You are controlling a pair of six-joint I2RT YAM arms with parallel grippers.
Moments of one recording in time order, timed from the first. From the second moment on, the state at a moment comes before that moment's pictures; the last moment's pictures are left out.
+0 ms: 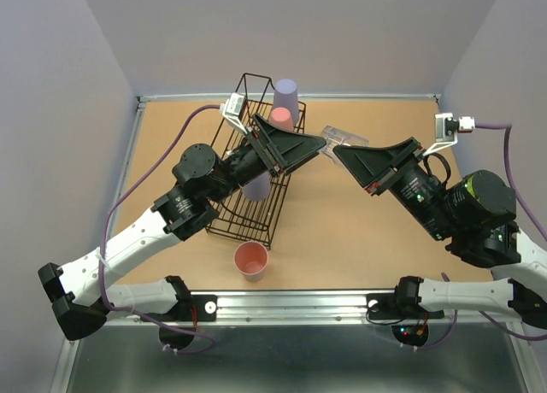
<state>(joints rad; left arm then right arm) -0.95 1.08 1.19 0.19 0.11 -1.23 1.24 0.86 1.37 -0.20 0.51 0.72</state>
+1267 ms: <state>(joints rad) -0.95 1.02 1.15 0.16 0.04 -1.18 1.24 0.75 1.16 -0.09 0.48 0.80</state>
